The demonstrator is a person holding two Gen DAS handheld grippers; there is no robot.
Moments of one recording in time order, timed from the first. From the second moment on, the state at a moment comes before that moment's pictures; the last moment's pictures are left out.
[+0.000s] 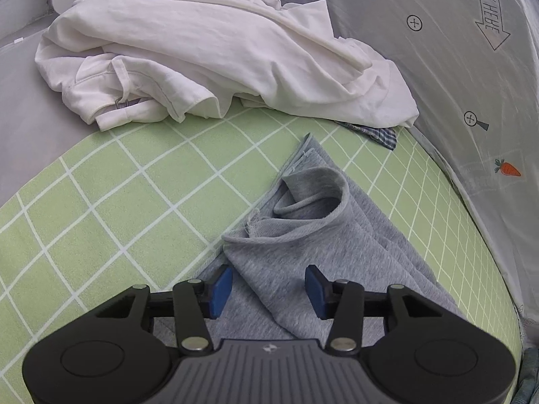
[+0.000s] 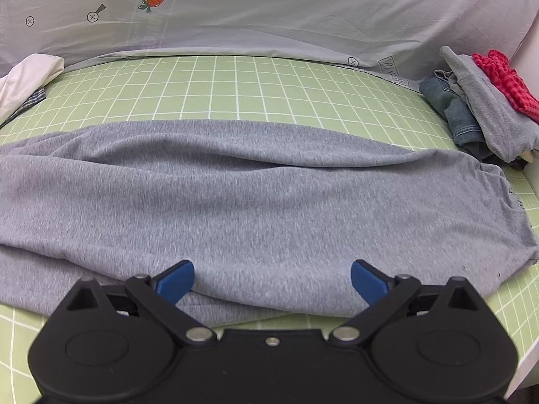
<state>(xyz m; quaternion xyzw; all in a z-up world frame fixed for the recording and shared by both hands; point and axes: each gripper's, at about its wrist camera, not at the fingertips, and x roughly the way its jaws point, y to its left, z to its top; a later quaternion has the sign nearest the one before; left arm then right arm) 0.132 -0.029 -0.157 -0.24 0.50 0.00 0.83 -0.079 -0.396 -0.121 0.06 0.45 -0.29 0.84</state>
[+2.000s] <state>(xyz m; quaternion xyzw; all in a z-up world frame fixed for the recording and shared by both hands) 0.224 -0.061 -0.121 -0.07 0.37 -0.06 0.92 0.015 -0.404 -0.156 0.08 0.46 -0.35 0.81</state>
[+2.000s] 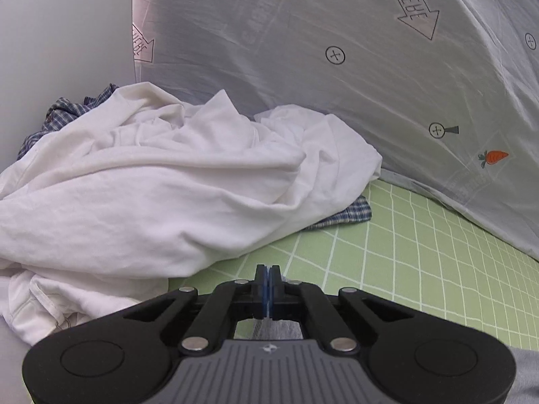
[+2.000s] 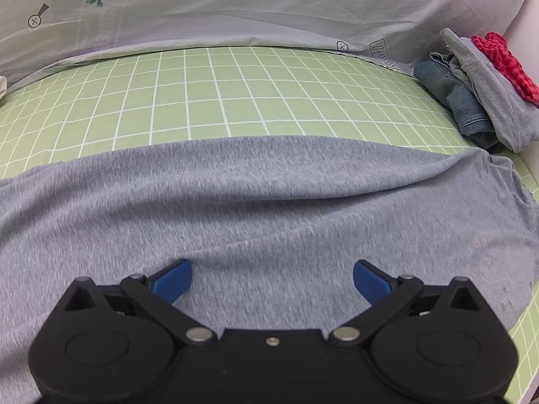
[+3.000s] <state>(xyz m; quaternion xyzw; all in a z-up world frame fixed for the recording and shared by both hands) 0.106 -0.036 -0.153 -0.05 0.49 -0.06 0.87 -0.046 -0.343 -0.147 0.13 0.46 -0.23 0.85</state>
